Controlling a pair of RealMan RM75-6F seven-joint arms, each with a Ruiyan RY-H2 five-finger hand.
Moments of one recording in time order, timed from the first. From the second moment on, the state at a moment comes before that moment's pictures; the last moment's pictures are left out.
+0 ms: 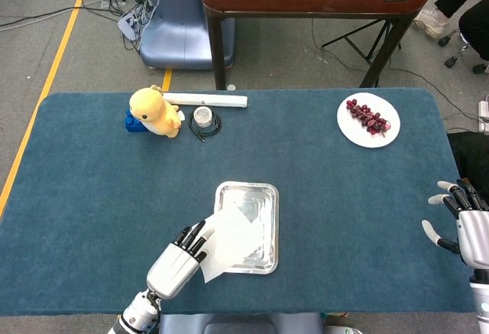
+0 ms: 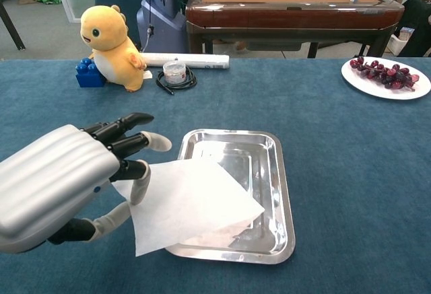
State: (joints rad) left arm -0.32 -1.72 0.08 -1.54 1.84 1.36 0.66; right arm 0.05 -1.09 0.10 -1.62 -1.48 1.54 0.01
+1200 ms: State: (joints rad) left arm -0.33 -1.73 0.08 -1.57 1.84 1.30 0.66; right arm 0.05 -1.09 0.10 -1.61 -1.47 1.53 0.01
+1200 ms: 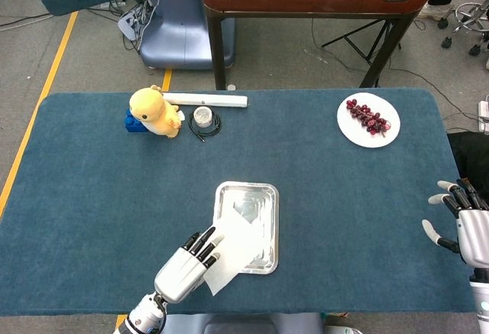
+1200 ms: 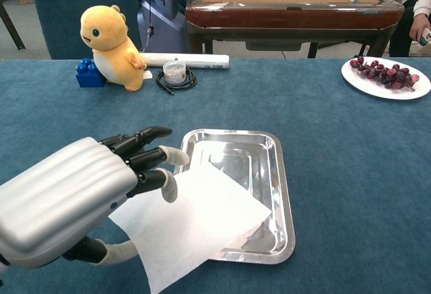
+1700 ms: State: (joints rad) left arm -0.39 -1.75 0.04 -1.55 1.79 1.21 0.65; right arm 0.05 -1.09 0.11 -1.61 -1.46 1.52 0.02
